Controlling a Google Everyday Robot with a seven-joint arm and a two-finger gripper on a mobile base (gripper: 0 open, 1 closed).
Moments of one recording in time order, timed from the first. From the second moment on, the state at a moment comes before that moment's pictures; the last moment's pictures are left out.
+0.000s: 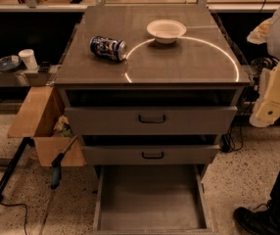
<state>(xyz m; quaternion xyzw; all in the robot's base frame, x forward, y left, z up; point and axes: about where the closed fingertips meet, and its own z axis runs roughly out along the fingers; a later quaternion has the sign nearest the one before) 0.438 -0.216 0.980 -0.60 0.78 -0.04 0.16</state>
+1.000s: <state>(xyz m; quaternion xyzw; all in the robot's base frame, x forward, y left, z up) 0.470 -0.208 0.989 -0.61 0.76 -0.04 0.20</state>
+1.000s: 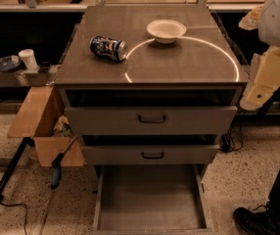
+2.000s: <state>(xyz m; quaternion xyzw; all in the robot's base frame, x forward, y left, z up) 0.580 -0.196 1.003 -0.63 0.74 -0.08 0.22</state>
